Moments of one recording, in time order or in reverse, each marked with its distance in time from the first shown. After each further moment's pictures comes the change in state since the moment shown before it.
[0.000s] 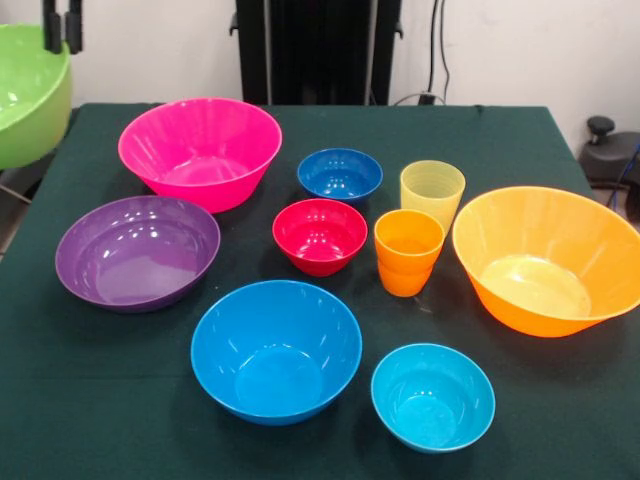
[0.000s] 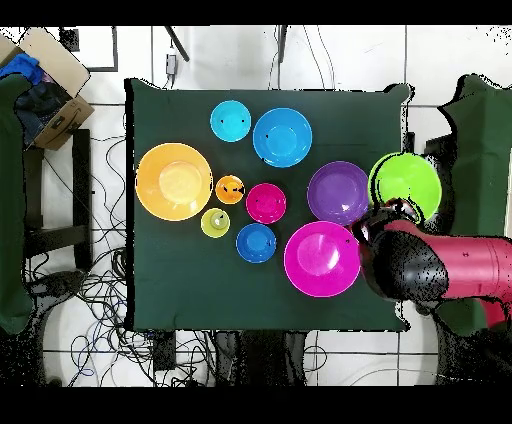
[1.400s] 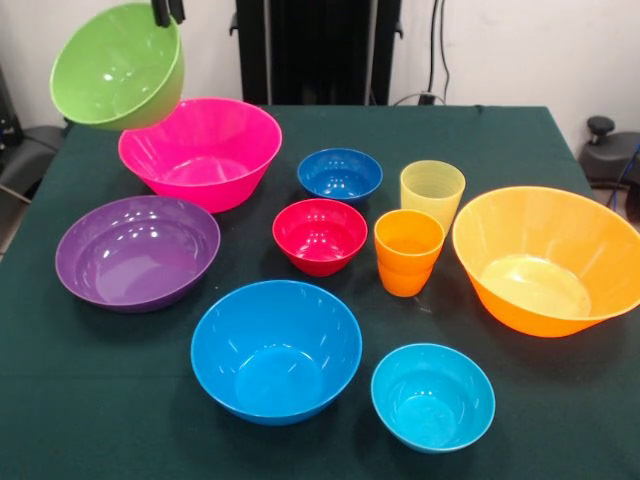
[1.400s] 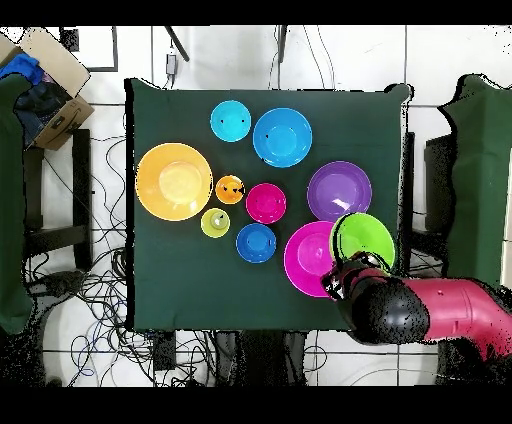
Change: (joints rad) arm -0.148 -0.046 0.168 0.266 0.114 0.063 0.000
